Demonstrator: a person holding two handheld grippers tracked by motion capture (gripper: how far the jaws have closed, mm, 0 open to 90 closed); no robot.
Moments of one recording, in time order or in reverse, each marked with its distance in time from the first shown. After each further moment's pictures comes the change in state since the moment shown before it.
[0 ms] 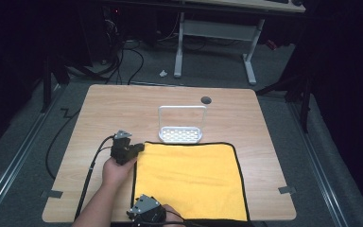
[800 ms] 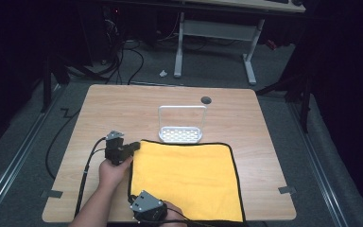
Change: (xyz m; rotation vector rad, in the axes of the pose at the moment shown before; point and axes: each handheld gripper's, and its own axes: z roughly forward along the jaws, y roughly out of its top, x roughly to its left) left arm 0.010 -0.006 -0.020 -0.077 0.001 -0.070; right arm -0.002 0.023 -0.021 -0.123 -0.059 -0.055
